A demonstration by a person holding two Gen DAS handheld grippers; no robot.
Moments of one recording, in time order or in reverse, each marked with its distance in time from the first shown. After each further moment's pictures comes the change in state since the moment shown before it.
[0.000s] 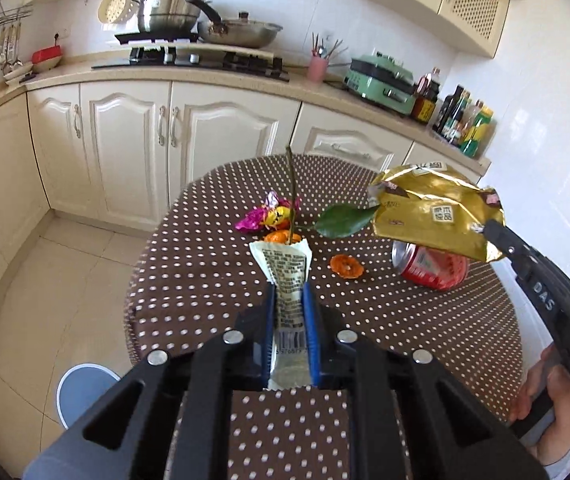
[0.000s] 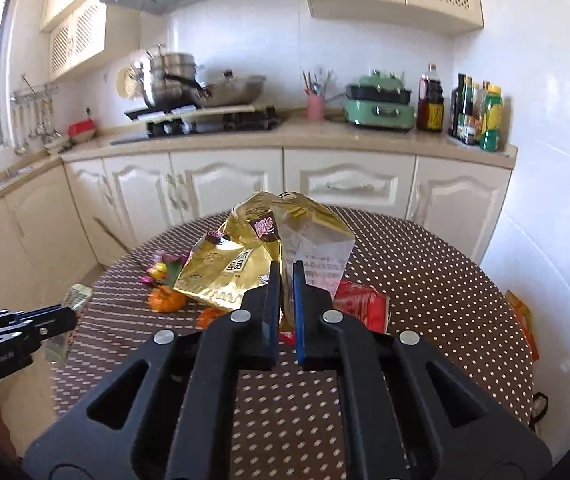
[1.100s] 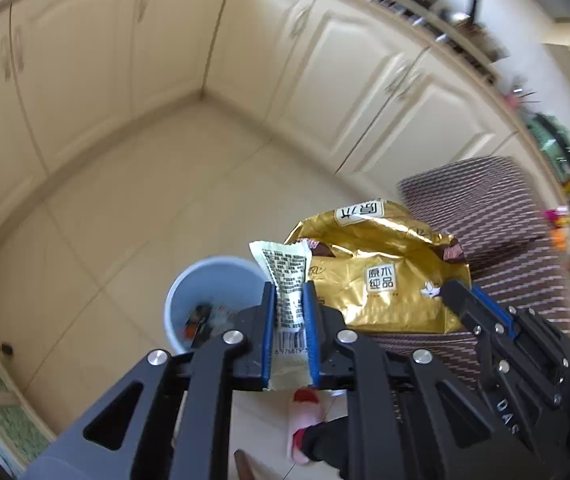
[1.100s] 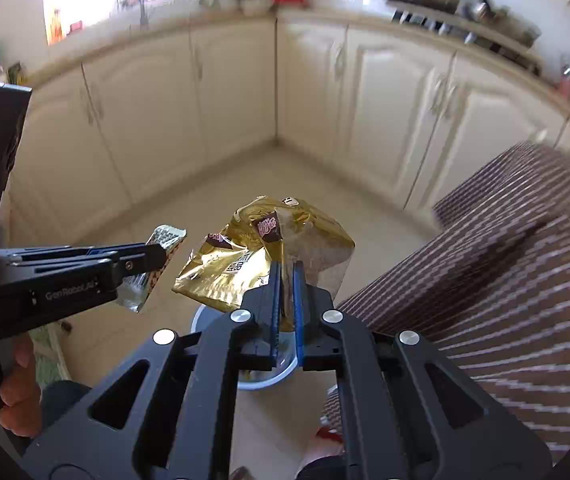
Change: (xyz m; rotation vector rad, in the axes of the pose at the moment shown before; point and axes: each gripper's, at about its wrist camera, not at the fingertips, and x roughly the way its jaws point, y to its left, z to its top) left arm -0.045 0.347 -0.159 -0.487 0.159 0.298; right arm 0.057 0.390 -0.169 -0.413 0.368 0.521
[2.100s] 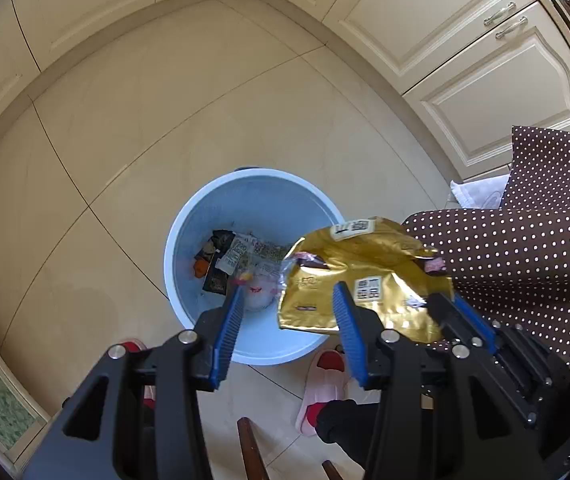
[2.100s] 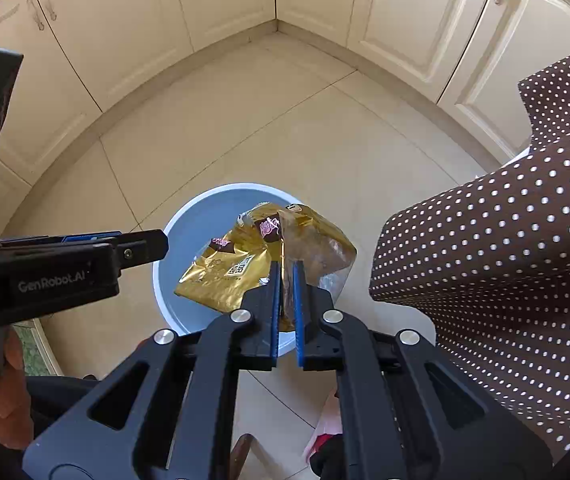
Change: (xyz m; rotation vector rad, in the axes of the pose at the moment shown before) left arm 0.185 0.077 -0.026 -0.139 0.302 0.039; right arm 0.203 0.003 -0.061 0.026 0.343 -0.005
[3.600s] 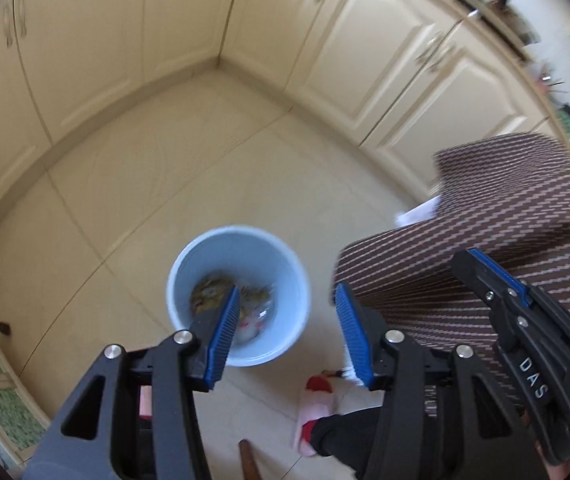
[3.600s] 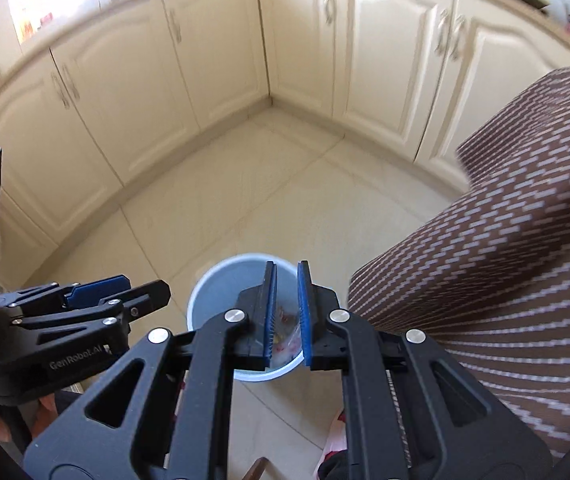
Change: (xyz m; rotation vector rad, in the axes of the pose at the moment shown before) left arm -0.146 -0.067 -0.042 0.127 -0.263 -0.023; right arm -0.155 -0.035 0.004 0.071 -0.270 0.029
